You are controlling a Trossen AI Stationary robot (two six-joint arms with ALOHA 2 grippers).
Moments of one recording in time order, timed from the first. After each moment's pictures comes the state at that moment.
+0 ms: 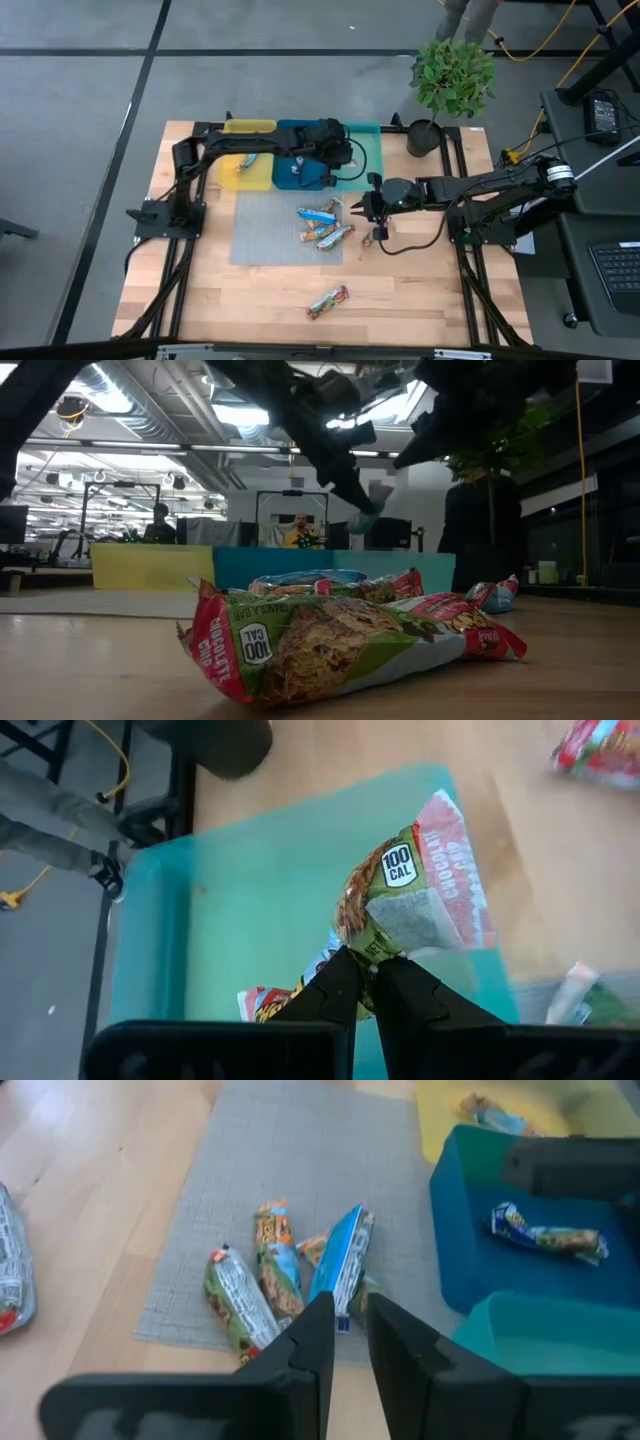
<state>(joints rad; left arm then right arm) 0.34 1.97 1.59 -0.41 0.03 0.53 0.06 1.28 0.79 -0.15 0.09 -0.14</state>
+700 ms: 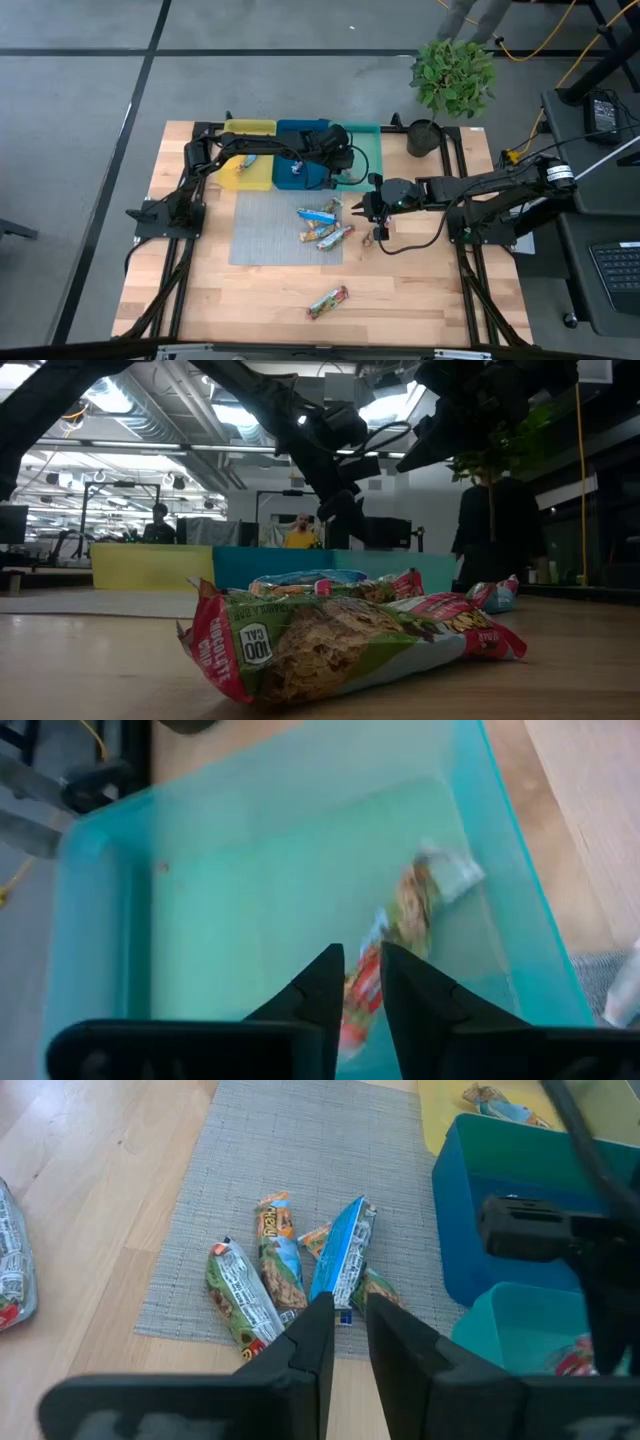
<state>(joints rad) 0.35 2.08 1.59 -0.37 0.03 0.59 0.06 1.28 0.79 -0.16 0.09 -0.13</state>
